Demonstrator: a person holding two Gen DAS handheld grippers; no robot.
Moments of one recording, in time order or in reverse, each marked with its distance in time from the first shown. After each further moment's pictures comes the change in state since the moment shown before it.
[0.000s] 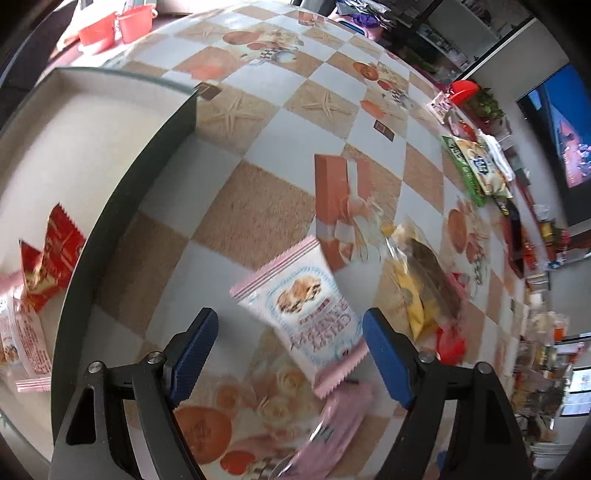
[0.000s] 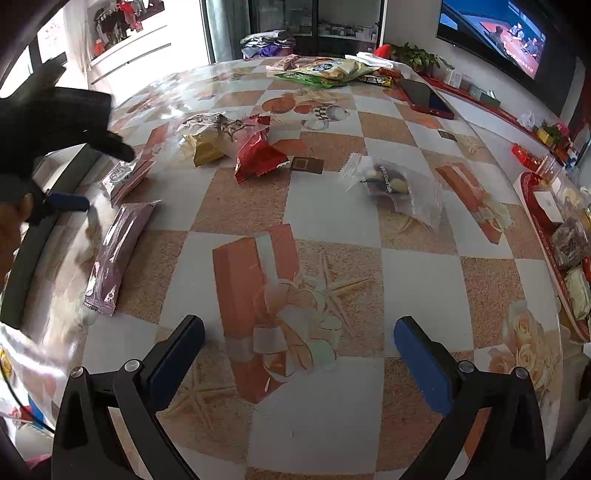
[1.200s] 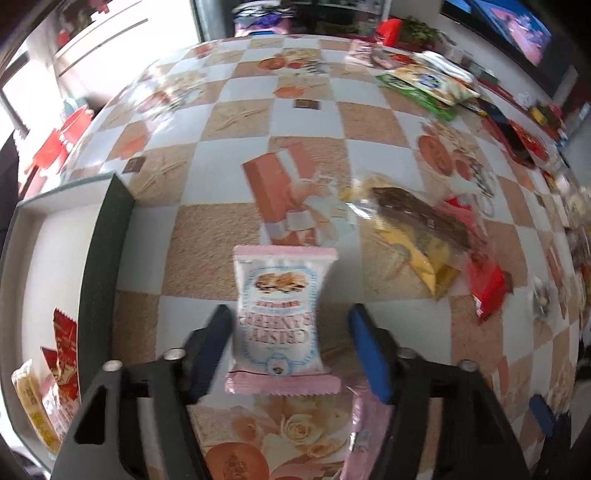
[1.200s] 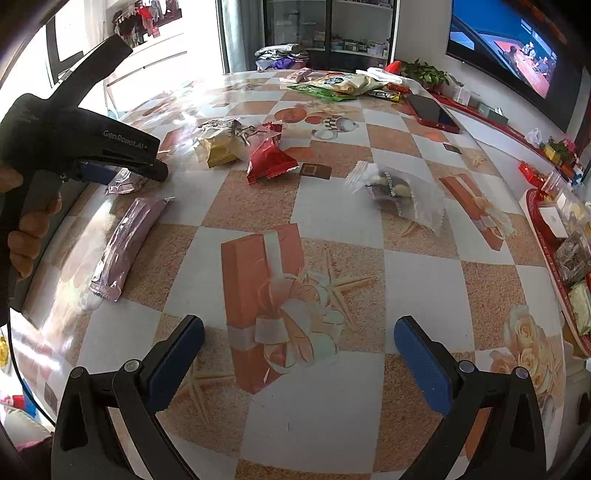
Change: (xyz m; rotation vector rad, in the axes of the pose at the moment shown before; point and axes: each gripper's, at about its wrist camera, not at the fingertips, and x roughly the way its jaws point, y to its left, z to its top) left arm 0.014 -0.044 -0.020 0.487 -0.073 0.145; right arm -0.008 0.001 -0.012 -0.046 -0.061 0.027
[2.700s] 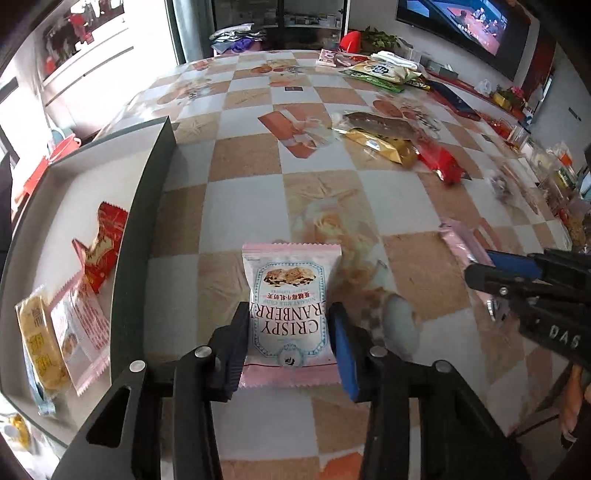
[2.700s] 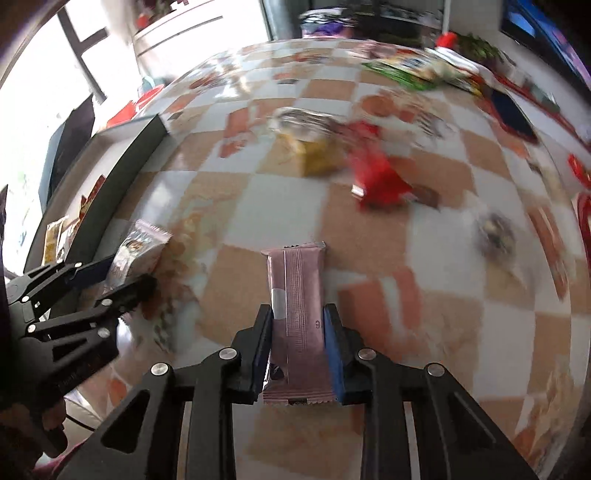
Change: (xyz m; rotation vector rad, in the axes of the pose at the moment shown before) left arm -0.044 0.031 -0.113 0.086 -0.115 -0.058; right arm 0.019 0.050 0.050 -0.034 0.175 0.181
